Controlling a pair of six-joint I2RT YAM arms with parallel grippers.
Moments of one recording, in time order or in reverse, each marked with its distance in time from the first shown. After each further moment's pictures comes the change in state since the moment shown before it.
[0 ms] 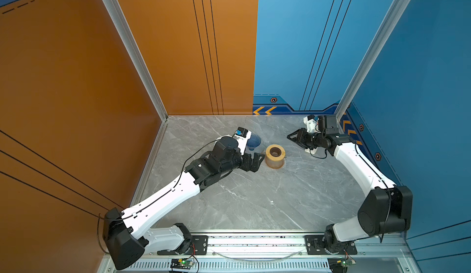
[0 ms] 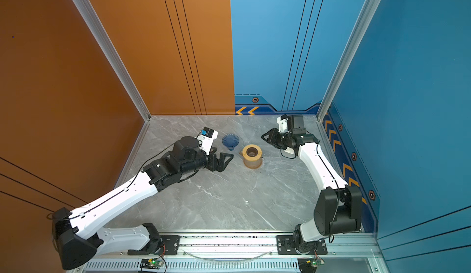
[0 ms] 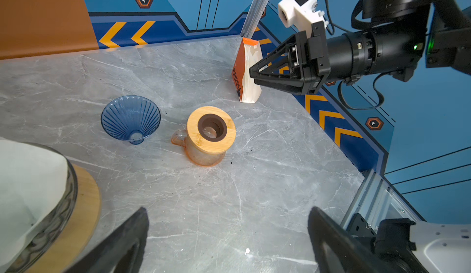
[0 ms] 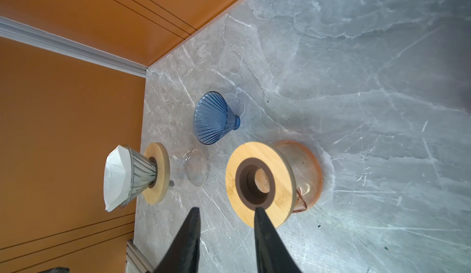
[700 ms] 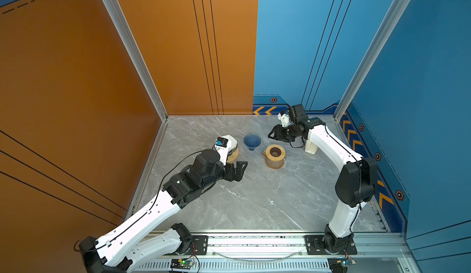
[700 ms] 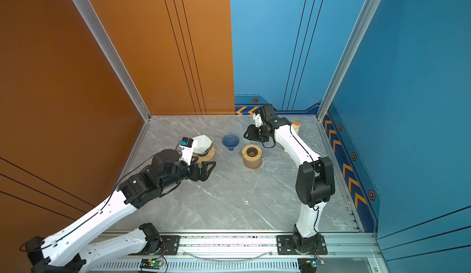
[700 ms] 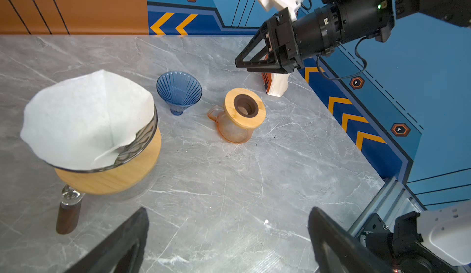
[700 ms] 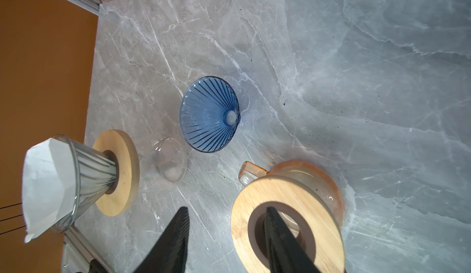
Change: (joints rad) left arm 0.041 -0.256 -0.184 -0.114 -0.088 -0.060; right arm 0.194 0.369 0.377 -0.191 0.162 -0.147
